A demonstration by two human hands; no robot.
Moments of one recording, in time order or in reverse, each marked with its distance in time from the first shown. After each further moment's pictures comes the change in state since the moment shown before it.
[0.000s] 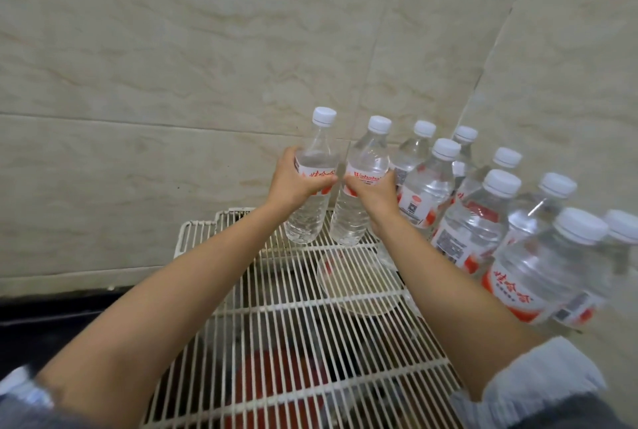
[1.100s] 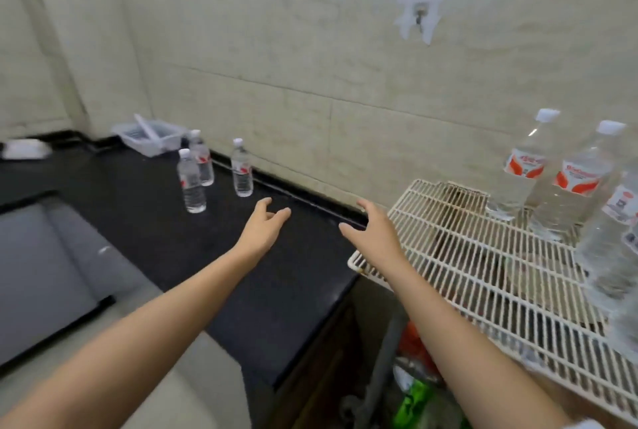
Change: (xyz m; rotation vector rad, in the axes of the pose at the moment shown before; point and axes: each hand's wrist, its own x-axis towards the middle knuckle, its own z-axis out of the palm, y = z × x) left_hand -0.410 0.050 -0.180 0.304 0.791 -0.488; right_hand -0.346 -0.013 0.017 -0.288 -0.963 -0.542
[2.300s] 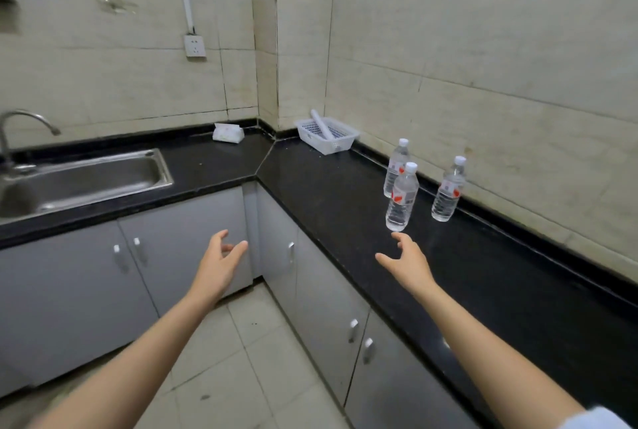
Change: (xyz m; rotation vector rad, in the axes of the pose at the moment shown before) left_hand 0.026 -0.246 -0.501 0.020 0.490 -0.205; right_hand 0.068 -0.223 0.432 0.026 -0.314 -0.004
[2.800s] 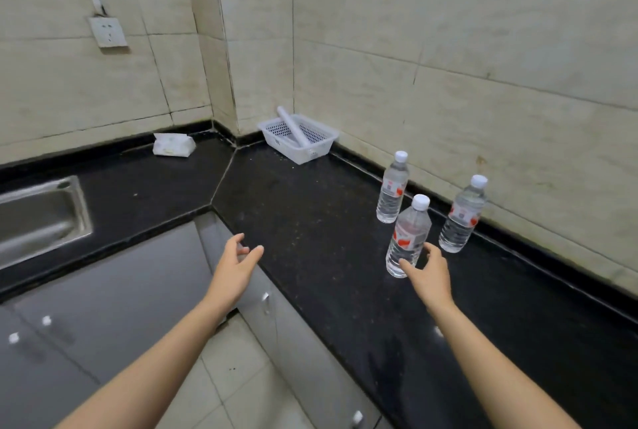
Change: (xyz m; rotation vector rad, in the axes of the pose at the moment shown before) left_hand 0.239 0.029 0.123 0.023 -0.171 -0.001; right_hand 0.224 0.031 0.010 0.159 0.301 0.238
